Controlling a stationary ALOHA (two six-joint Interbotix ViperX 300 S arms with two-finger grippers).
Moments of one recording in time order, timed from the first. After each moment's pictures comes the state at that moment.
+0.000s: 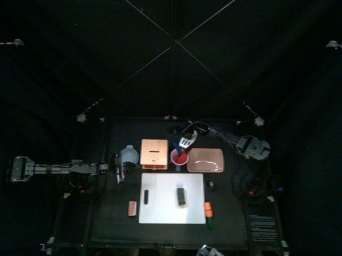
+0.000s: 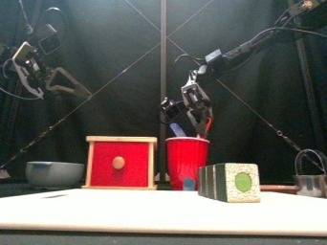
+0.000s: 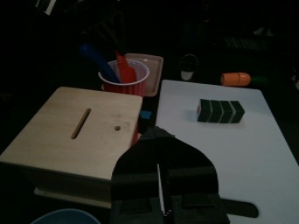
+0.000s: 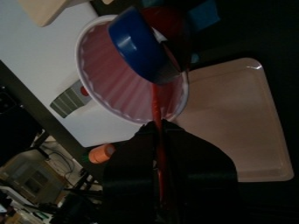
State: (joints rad) left arm 0.19 -0.70 1.28 -0.02 -0.37 0.01; right arm -0.63 0.31 -0.07 0.36 1.47 -0.16
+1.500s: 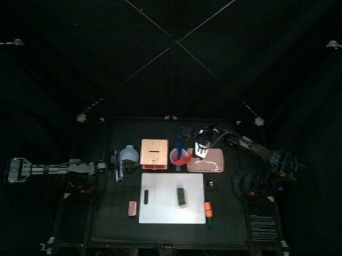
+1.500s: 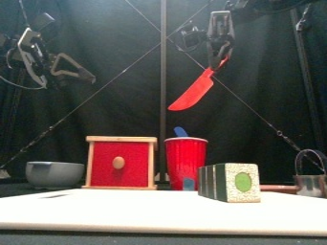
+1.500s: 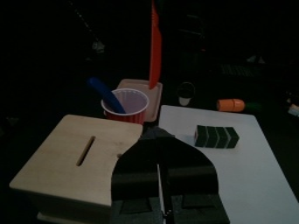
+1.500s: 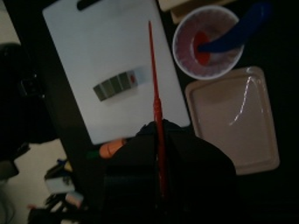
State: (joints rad) left arm 0.19 -0.77 1.24 -0.03 -0.37 0.01; right arm -0.48 -0.18 0.07 0.34 1.34 -0.15
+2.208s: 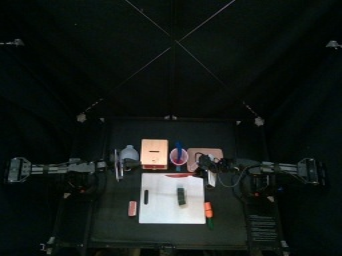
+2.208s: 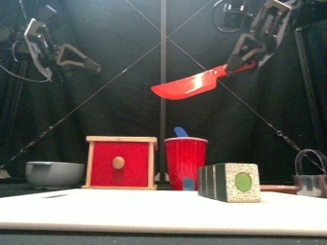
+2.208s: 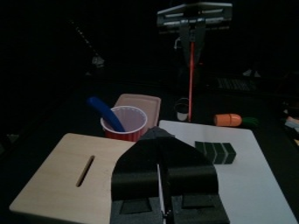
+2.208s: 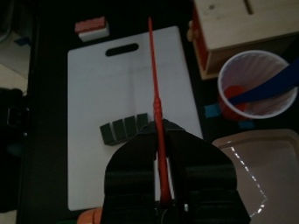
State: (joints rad) left arm 0.14 -0.77 1.19 -0.03 -0.37 0.01; right arm -0.11 -0.56 0.78 0.29 0.42 -0.15
